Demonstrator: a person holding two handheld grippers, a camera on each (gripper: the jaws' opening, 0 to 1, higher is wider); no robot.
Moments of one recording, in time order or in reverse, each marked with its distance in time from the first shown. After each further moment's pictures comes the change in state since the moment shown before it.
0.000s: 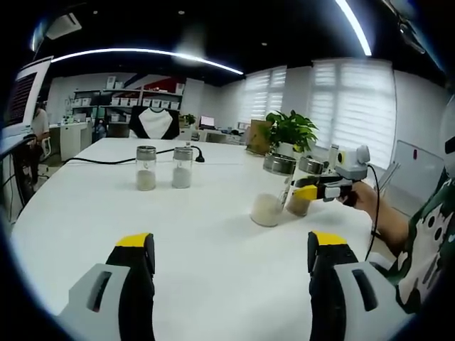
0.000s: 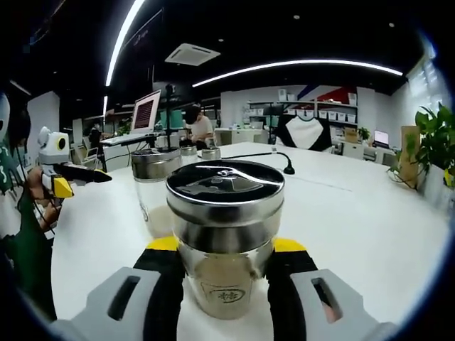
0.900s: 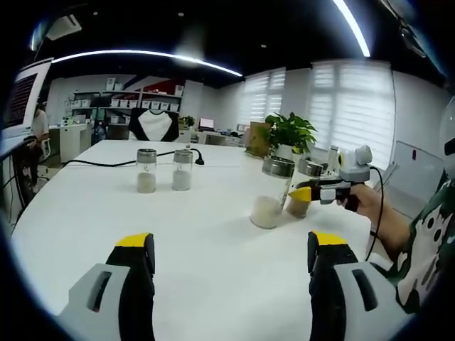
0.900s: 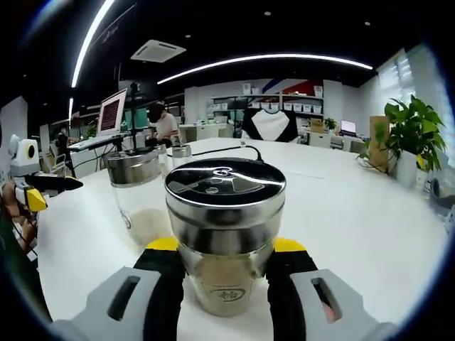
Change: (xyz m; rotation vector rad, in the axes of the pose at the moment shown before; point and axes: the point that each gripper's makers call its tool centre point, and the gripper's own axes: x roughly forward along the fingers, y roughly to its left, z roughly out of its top) left arm -0.003 0.000 0.003 0.001 -0.011 -0.006; right arm -0.002 -0.017 -0.003 0.084 0.031 -0.229
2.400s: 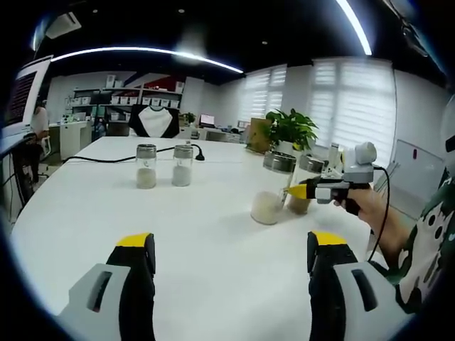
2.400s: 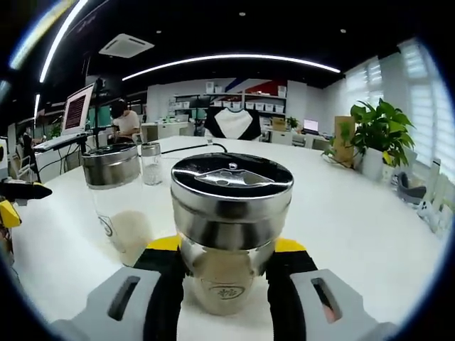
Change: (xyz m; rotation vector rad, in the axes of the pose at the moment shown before) left arm 0.002 0.000 -0.006 -0.005 0.022 0.003; right arm 0.000 -0.011 -0.003 0.018 0.012 -0.240
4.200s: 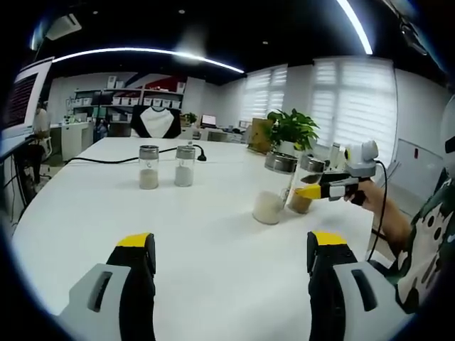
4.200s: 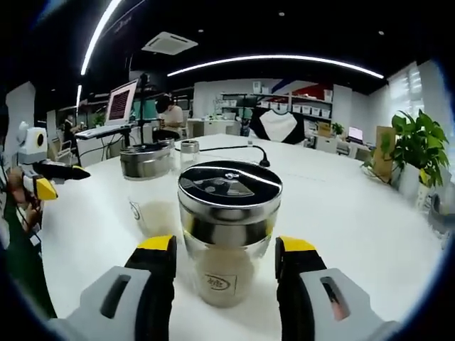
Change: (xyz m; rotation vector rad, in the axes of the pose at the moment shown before) left arm -0.004 0.001 0.001 0.003 0.001 0.008; right arm -0.015 0.016 0.005 -0.064 -0.001 0.350
